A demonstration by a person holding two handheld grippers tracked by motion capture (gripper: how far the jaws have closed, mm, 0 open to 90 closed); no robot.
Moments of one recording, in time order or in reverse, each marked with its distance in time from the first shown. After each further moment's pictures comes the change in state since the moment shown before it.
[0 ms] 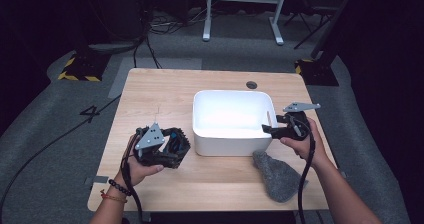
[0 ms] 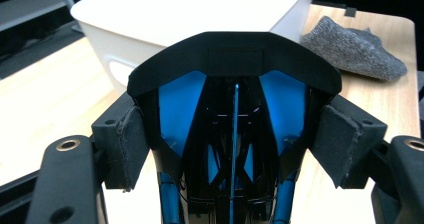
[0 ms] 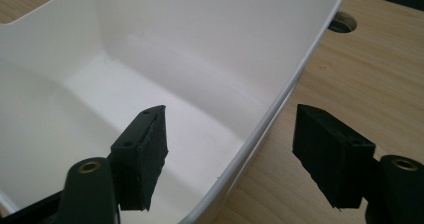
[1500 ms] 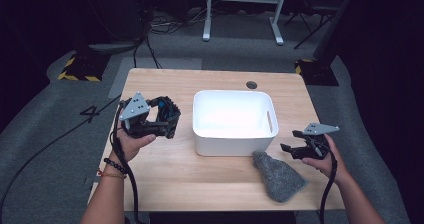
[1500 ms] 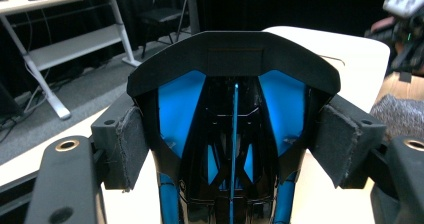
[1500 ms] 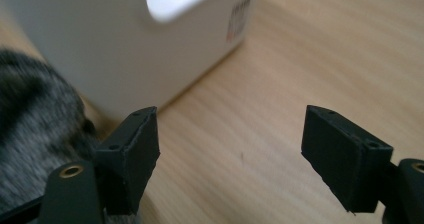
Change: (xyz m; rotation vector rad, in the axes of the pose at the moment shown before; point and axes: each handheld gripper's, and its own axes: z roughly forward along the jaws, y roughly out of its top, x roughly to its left) left arm 0.050 0.046 -0.018 -0.150 0.132 -0.046; right arm -0.047 -0.091 -0.009 0.024 0.031 -0.135
